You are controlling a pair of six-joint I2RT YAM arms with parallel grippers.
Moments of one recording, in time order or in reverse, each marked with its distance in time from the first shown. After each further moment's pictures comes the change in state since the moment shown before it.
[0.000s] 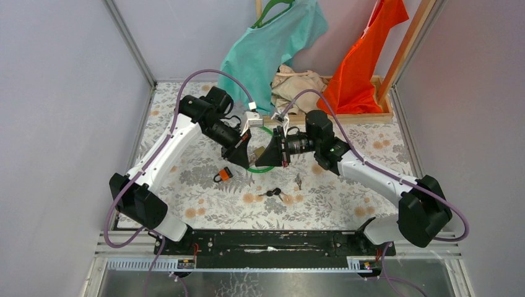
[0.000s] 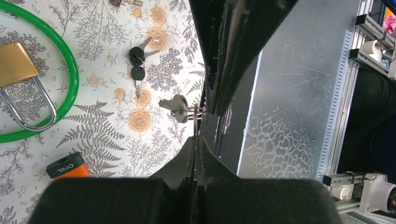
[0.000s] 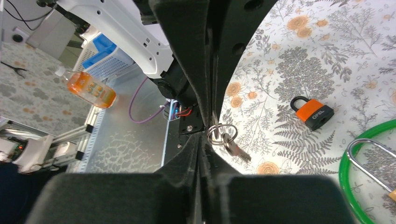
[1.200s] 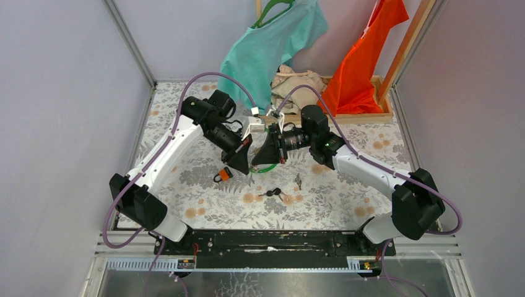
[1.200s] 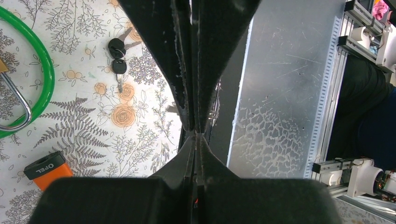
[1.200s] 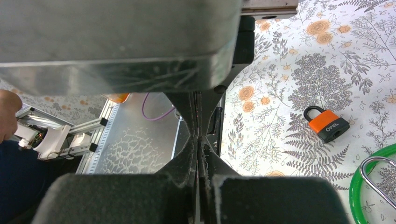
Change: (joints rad) left arm -0.026 -0.005 0.000 -0.064 0.006 0.020; right arm 0.002 0.065 0.069 0.011 -0.083 0.023
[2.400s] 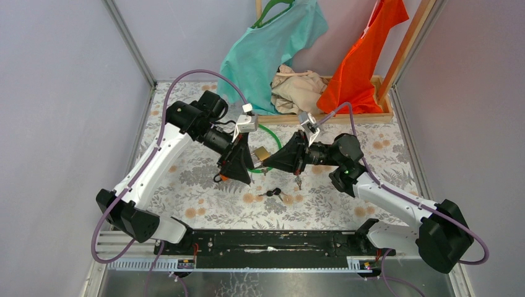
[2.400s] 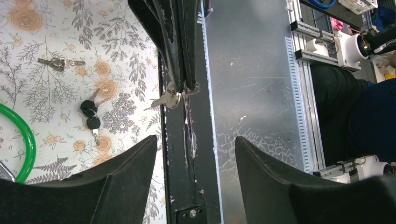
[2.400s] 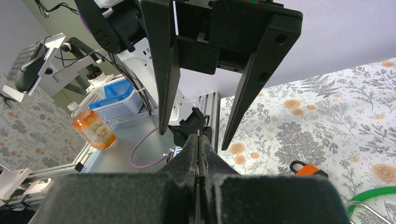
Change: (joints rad) left arm -0.003 -0.108 -0.008 0.000 0.259 0.091; right arm 0.020 -0.310 -0.348 0.558 0.218 0.222
